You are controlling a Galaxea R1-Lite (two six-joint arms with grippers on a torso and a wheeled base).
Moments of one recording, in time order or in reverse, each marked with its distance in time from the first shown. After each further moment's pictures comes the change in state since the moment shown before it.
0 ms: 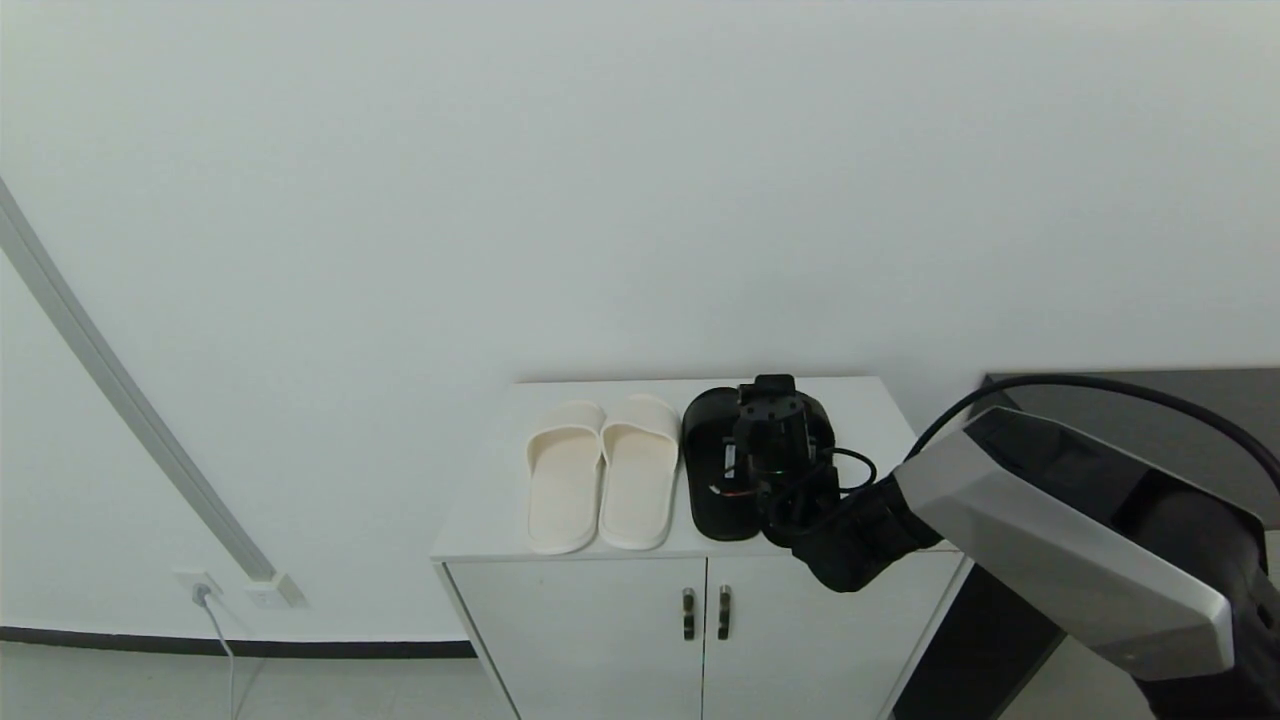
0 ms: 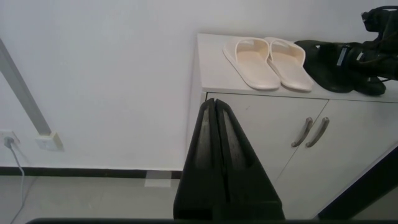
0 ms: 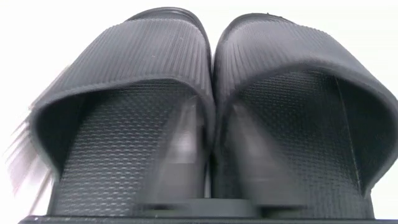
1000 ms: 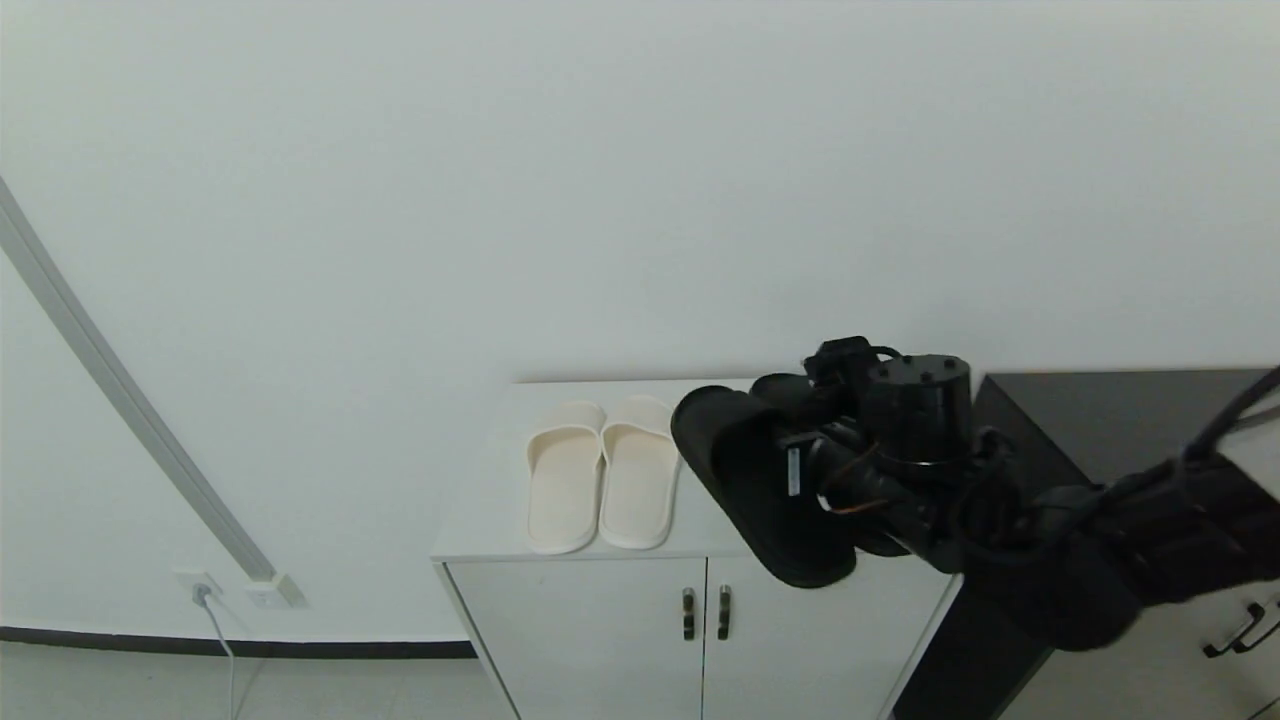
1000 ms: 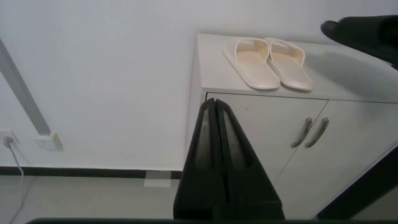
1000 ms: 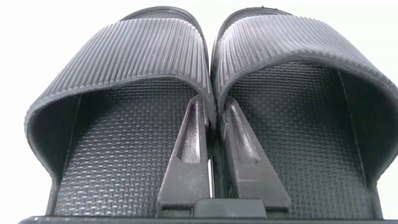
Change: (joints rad) left arm 0.000 0.000 0.000 0.000 0.000 -0.002; right arm 0.034 -0.549 0.553 0.003 0.346 -0.070
